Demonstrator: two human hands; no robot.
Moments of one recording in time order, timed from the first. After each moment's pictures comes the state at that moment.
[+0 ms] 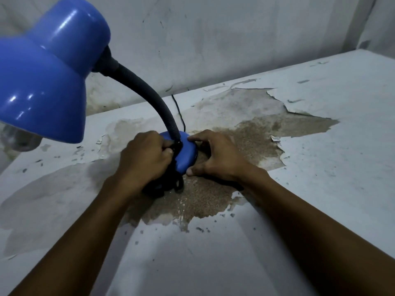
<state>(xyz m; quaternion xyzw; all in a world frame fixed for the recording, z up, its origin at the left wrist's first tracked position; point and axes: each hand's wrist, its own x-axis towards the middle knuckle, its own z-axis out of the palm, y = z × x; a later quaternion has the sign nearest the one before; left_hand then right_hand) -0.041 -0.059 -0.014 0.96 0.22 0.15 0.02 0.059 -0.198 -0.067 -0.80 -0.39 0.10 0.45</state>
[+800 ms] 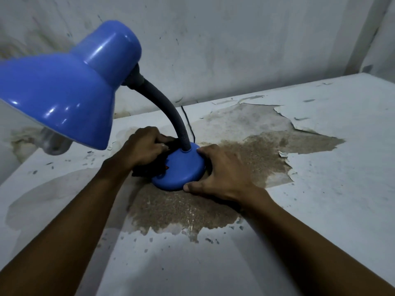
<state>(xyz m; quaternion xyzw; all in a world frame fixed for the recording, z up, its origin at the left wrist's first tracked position) -0.021 0.014 -0.002 0.98 0.17 0.08 0.11 0.038 -0.195 -0.060 -0.85 -0.41 0.04 0.34</state>
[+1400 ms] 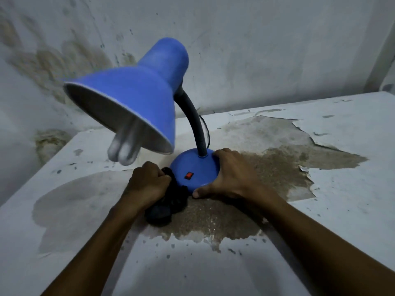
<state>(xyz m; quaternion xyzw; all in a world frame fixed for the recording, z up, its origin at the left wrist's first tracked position) -0.092 -0.002 -0.021 0.89 0.36 0.11 0.26 0.039 -0.165 -0.040 -0.88 -0.39 0.05 0.28</state>
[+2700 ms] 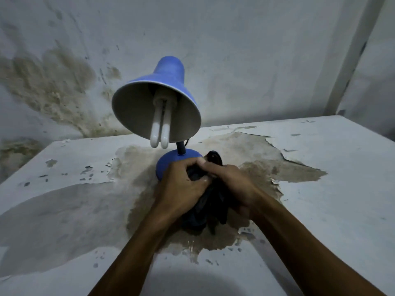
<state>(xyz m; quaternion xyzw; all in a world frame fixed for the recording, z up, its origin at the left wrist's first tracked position) -0.058 -0.094 -0.001 0.80 0.13 0.24 0.53 0.030 -0.198 -0.011 -0.64 -0.18 0.37 0.65</state>
